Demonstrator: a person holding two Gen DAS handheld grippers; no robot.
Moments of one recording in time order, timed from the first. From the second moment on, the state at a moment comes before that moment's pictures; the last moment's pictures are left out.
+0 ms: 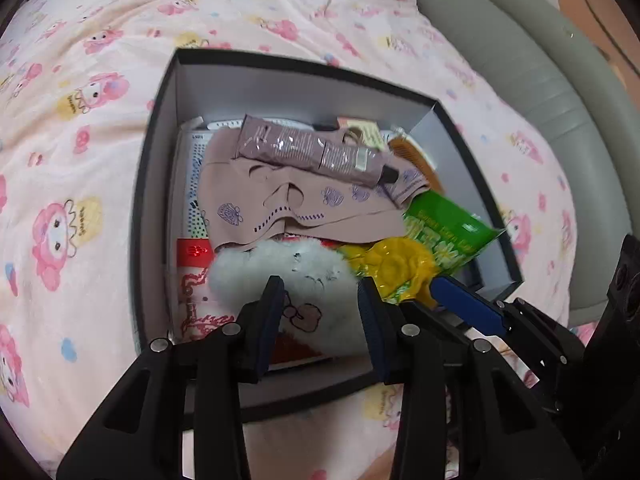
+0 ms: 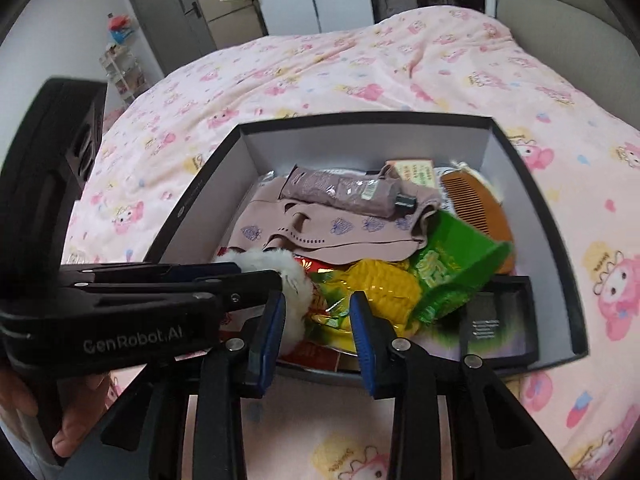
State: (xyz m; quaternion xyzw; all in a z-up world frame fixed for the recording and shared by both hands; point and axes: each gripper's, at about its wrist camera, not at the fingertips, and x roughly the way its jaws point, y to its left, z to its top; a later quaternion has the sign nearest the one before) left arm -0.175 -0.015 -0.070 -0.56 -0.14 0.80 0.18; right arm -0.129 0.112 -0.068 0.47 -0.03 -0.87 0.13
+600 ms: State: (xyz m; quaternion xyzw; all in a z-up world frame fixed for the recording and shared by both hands) left arm -0.058 -0.078 0.039 -0.44 -0.15 0.87 0.16; right arm -0.052 0.087 0.025 0.41 -0.01 -0.90 0.15
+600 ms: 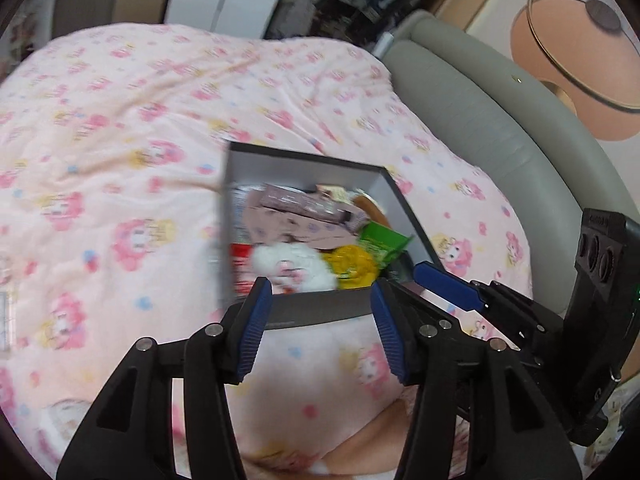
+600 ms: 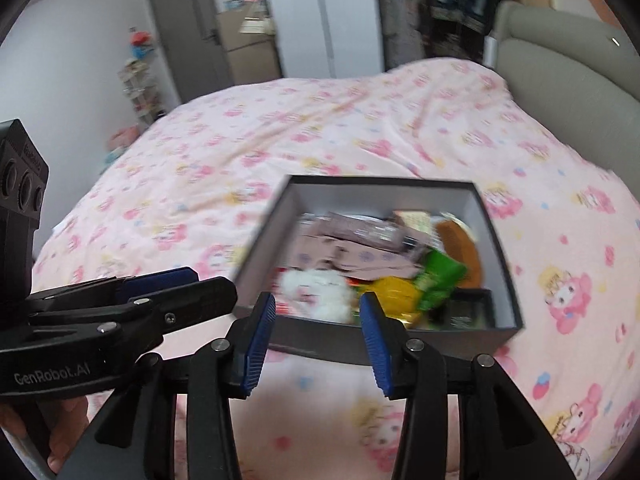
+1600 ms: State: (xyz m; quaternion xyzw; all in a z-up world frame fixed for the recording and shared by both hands) left arm 0.030 -0.437 -0.153 -0.43 -0.44 0.76 -0.21; right arm -0.153 -0.316 -0.093 0.50 0.15 -0.72 0.46
